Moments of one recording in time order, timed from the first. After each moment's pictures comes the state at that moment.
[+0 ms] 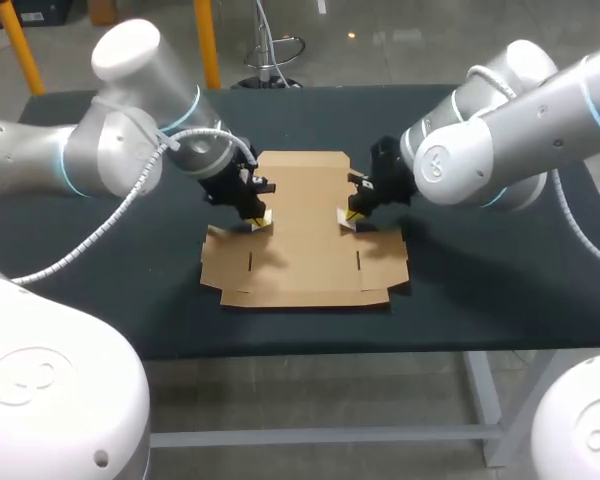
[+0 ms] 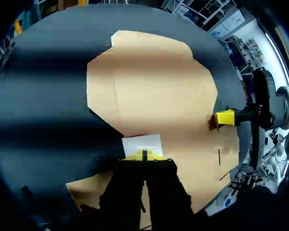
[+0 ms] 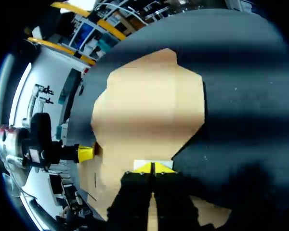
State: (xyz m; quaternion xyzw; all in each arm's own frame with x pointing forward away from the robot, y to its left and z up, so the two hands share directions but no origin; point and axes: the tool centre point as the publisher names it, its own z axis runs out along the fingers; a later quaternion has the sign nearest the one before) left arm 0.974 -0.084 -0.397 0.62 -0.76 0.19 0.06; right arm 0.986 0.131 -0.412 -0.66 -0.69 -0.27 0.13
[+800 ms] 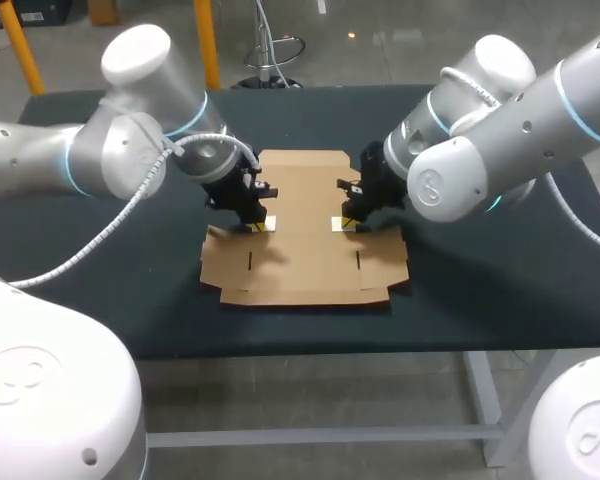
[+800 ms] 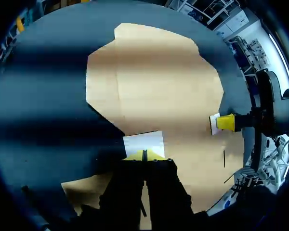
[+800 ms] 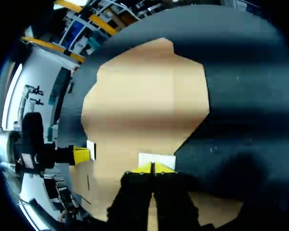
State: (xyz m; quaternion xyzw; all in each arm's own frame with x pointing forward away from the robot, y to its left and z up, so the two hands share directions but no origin) left arm 0.973 -0.083 -0.409 0.63 -0.75 0.18 0.05; right arm 0.980 0.137 -0.425 -0.68 -0.69 -0.23 0.11
